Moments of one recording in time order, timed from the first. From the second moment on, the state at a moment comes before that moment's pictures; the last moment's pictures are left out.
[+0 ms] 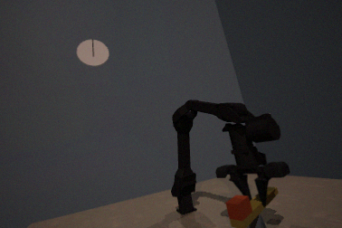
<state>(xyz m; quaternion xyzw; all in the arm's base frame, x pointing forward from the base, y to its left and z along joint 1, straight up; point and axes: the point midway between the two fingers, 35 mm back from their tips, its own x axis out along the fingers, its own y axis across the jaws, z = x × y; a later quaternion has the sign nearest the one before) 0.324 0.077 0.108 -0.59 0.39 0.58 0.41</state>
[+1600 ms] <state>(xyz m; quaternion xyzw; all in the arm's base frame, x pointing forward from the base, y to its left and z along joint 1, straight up) 0.324 0.077 0.105 -0.59 0.39 0.58 0.41</state>
